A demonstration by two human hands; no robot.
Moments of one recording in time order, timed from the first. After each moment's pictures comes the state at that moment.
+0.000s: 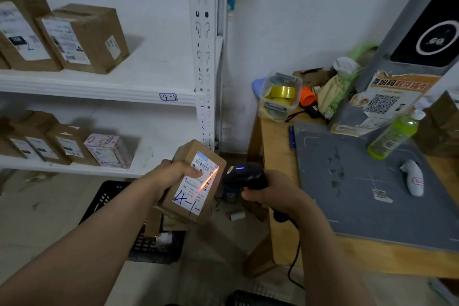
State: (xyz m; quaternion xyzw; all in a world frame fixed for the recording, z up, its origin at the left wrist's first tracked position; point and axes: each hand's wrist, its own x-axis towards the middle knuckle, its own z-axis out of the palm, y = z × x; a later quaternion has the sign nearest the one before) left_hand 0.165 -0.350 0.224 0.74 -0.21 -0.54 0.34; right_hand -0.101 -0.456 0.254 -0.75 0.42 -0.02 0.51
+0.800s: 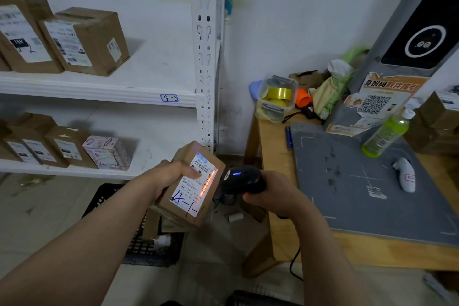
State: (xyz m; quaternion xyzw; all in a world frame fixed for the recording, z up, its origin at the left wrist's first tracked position) left_hand 0.168 -0.343 0.232 0.74 -0.23 -0.55 0.31; right_hand -0.099 -0.437 0.265 -0.82 0.40 0.00 0.40
